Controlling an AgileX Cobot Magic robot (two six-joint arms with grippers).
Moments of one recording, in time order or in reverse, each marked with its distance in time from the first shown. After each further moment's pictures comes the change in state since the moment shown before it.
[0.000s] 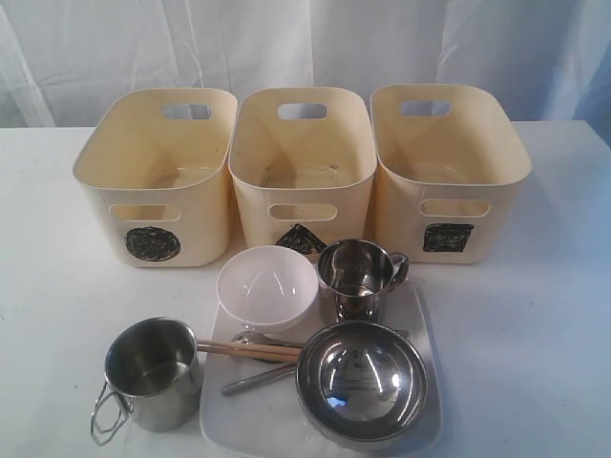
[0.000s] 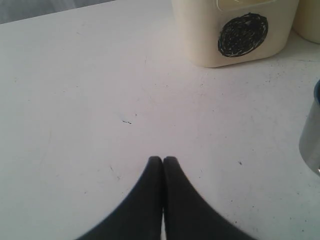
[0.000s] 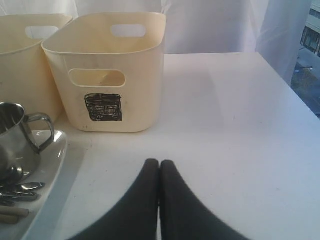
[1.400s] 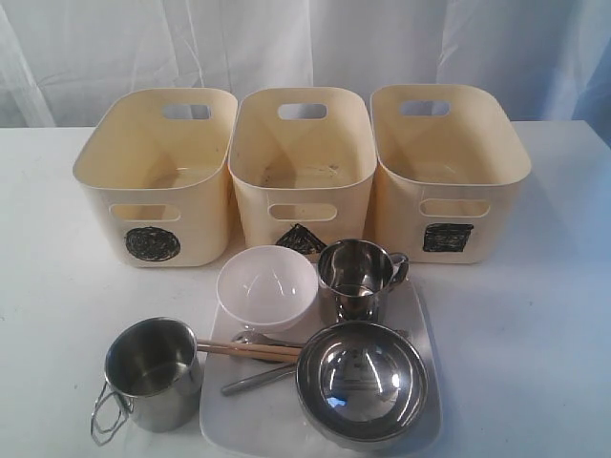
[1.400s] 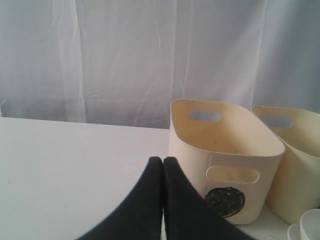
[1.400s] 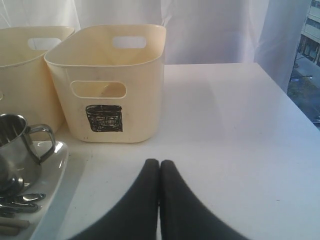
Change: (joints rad) left arm 0.000 0.032 -0.069 0.225 -0.392 -0.505; right arm 0.000 0.000 0.000 0.000 -0.035 0.000
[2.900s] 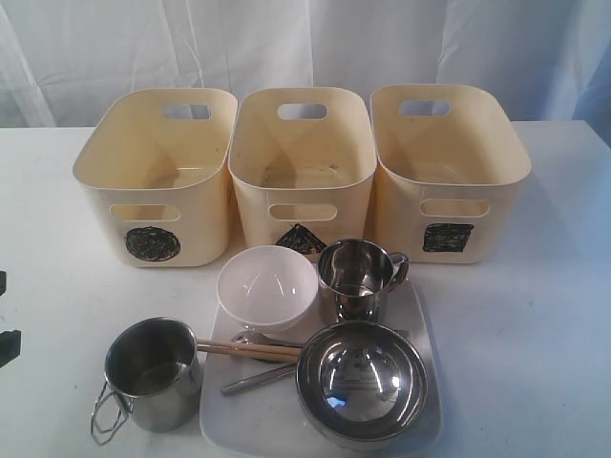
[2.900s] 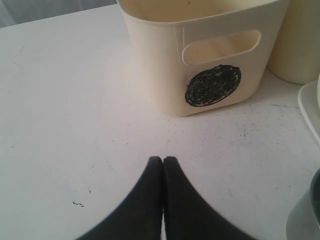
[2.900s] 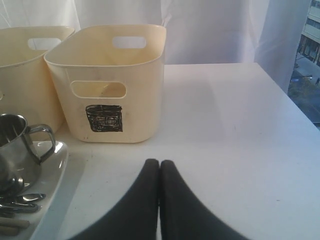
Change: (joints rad) left arm 0.000 0.867 -0.127 0.408 -0.295 -0.101; right arm 0.000 0.000 0.000 0.000 0.000 0.000
